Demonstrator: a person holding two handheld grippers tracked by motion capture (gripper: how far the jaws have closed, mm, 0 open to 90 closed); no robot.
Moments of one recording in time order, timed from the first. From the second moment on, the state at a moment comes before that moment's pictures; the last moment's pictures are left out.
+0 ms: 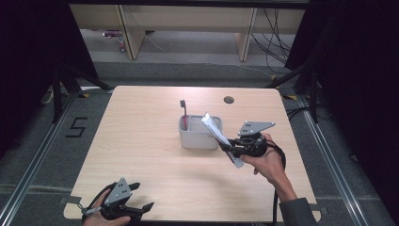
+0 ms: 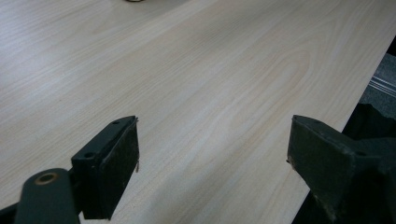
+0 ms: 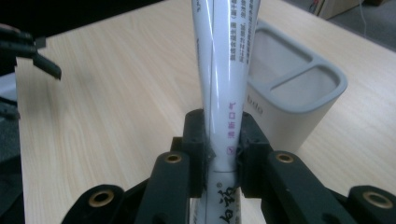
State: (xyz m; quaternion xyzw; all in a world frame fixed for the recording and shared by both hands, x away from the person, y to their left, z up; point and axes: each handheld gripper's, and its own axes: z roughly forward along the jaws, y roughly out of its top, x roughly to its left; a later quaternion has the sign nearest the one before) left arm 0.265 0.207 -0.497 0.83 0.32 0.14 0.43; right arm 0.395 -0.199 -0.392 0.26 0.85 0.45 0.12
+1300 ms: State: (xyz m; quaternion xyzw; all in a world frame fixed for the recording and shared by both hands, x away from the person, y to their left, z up) left arm 0.262 0.205 -0.496 0.83 0.32 0.14 0.43; right arm 0.440 -0.153 -0.361 0.29 0.77 0.54 0.16
